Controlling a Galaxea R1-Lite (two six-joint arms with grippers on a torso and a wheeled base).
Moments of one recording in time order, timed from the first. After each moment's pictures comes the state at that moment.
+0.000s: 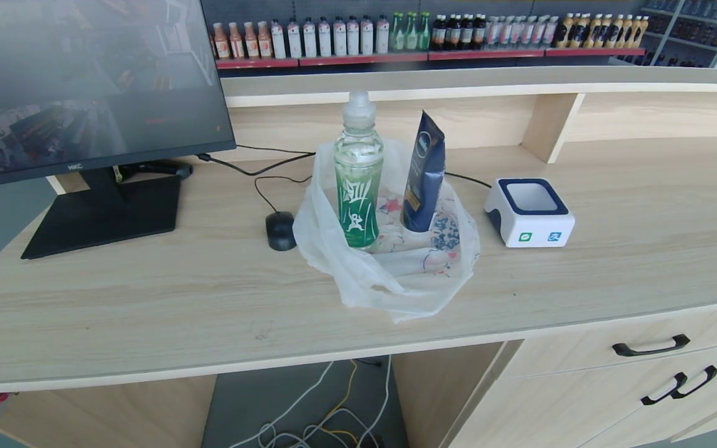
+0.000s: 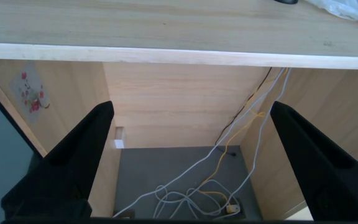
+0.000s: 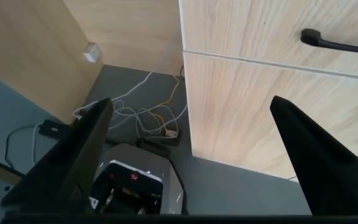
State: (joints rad) left arm 0.00 0.00 0.00 0.00 0.00 -0.01; right arm 0.56 0.32 0.00 -0.06 -0.18 0.06
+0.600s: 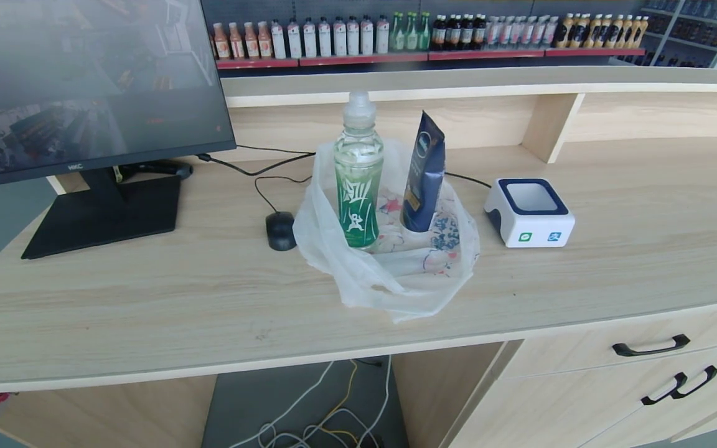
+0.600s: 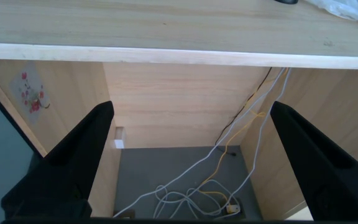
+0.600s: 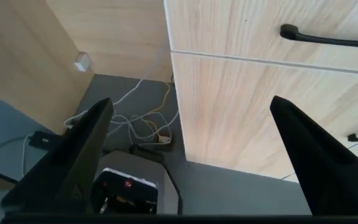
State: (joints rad) left arm 0.00 0.00 0.00 0.00 0.00 -0.01; right arm 0.42 0.25 -0.01 -0.01 -0.15 0.04
